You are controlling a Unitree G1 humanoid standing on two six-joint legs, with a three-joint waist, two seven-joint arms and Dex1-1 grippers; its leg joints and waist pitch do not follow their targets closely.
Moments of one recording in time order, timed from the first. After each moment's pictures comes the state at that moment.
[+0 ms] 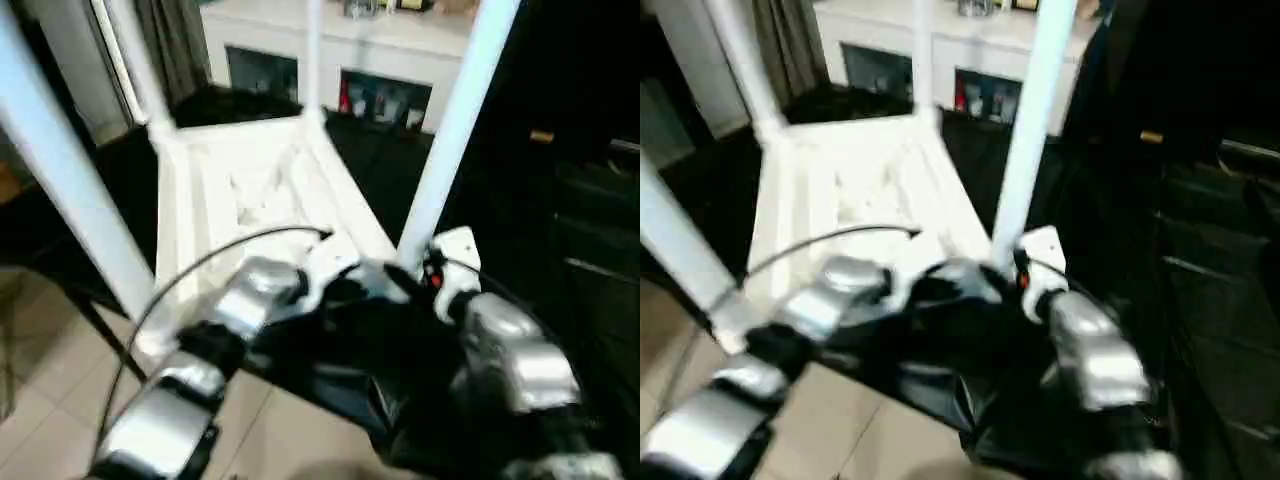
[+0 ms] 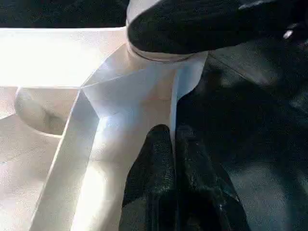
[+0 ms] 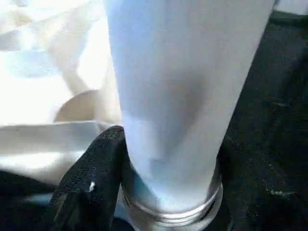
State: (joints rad) left arm -0.78 0.05 -0.30 0.87 0.11 0.17 -0.73; right arm -0.39 -0.10 0.00 0.36 0.08 0.31 0.24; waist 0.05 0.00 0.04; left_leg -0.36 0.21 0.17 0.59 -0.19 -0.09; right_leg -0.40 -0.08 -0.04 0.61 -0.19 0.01
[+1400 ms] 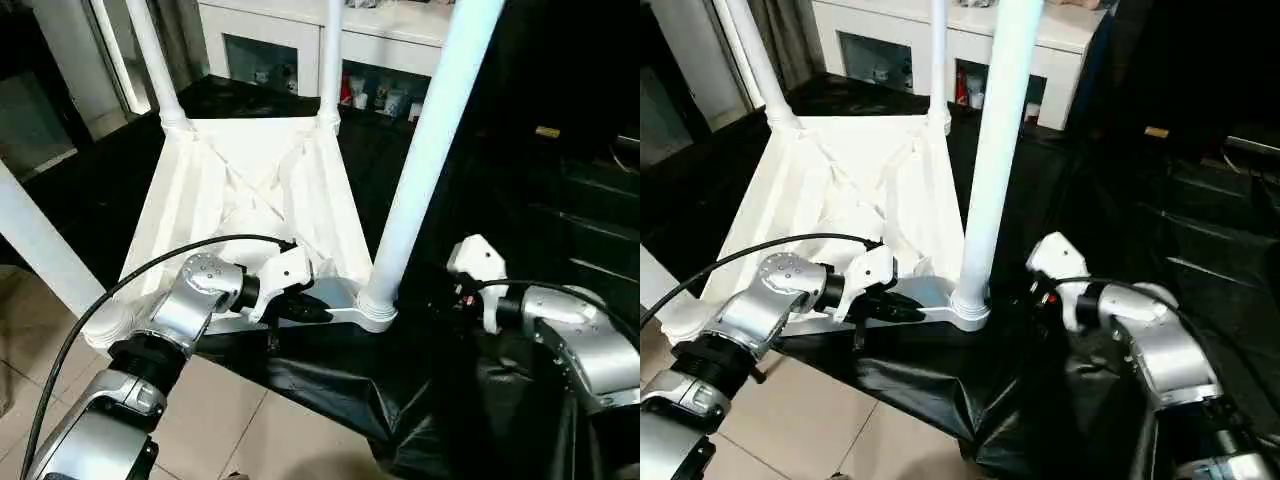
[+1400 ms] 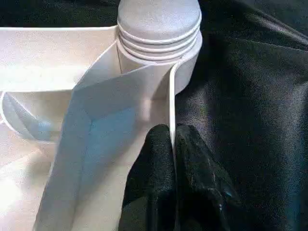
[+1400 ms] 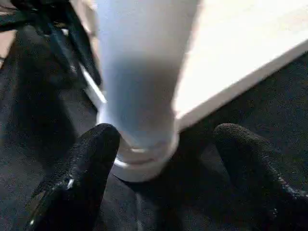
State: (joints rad) left arm -0.62 0.33 -0.32 0.61 0.04 0.06 -1.23; right arm -0.31 -0.52 0.14 0.16 0.17 0.24 0.97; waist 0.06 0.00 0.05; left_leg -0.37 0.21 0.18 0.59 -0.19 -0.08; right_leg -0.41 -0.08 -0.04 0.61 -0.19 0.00
